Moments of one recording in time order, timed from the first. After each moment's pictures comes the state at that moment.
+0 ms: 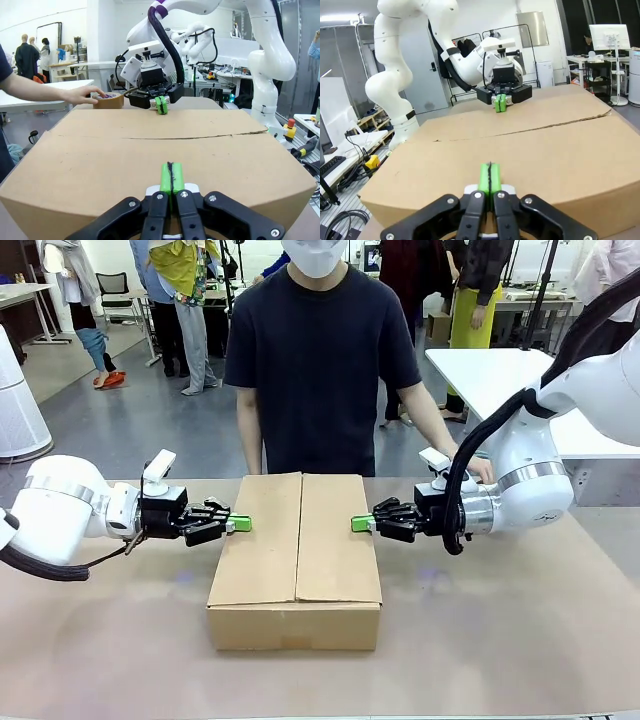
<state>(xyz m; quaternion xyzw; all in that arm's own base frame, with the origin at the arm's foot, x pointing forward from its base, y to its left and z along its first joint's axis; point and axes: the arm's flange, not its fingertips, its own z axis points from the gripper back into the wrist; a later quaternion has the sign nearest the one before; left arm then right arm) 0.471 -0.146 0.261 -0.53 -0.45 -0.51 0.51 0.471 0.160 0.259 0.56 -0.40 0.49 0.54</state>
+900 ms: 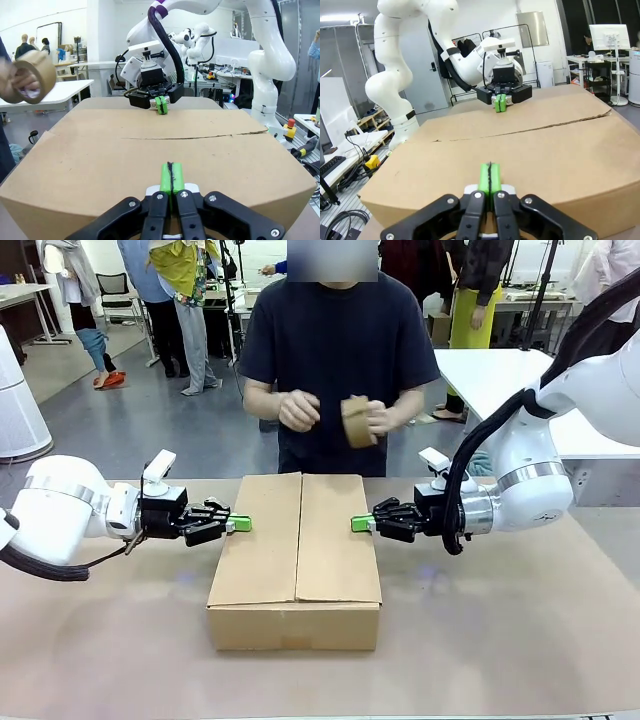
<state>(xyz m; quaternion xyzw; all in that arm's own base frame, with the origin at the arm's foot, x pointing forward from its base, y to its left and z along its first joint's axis) 0.471 -0.146 0.261 -0.53 -0.45 -0.51 0.51 0.471 0.160 0.259 0.56 -0.40 0.49 0.54</state>
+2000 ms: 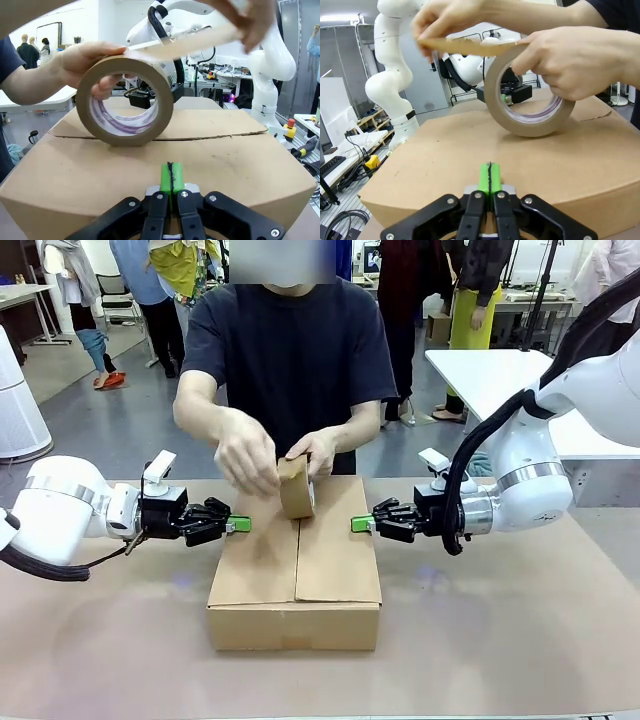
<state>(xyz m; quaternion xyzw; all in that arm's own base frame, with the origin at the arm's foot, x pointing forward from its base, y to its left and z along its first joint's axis) 0.471 -0.146 0.261 -0.53 -0.45 -0.51 0.51 0.471 0.160 0.259 0.56 -0.40 0.49 0.54</state>
